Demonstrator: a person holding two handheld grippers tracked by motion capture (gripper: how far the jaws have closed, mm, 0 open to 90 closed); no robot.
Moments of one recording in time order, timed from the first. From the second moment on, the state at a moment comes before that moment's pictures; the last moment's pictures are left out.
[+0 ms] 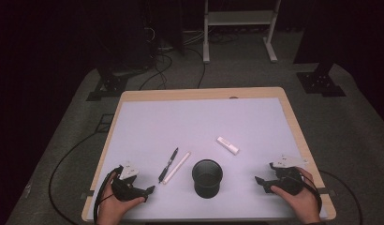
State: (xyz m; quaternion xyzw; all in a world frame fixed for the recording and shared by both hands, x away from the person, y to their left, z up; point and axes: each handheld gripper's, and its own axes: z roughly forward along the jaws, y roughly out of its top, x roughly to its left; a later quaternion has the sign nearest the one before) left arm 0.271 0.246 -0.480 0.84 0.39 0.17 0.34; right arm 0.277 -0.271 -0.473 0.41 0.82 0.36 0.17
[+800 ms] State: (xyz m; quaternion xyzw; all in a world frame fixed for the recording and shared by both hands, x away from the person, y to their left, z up) left arm 0.276 0.234 -0.458 0.83 0.38 0.17 0.36; right arm 0.273 -0.273 -0.484 0.40 0.82 0.36 0.17
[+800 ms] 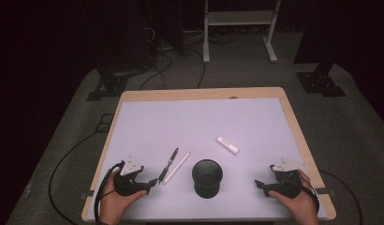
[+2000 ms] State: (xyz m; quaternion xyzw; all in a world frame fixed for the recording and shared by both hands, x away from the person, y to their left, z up) left arm 0.315 0.204 -0.433 0.83 0.39 0.17 0.36; right arm 0.273 -0.273 -0.484 0.40 0.82 0.36 0.17
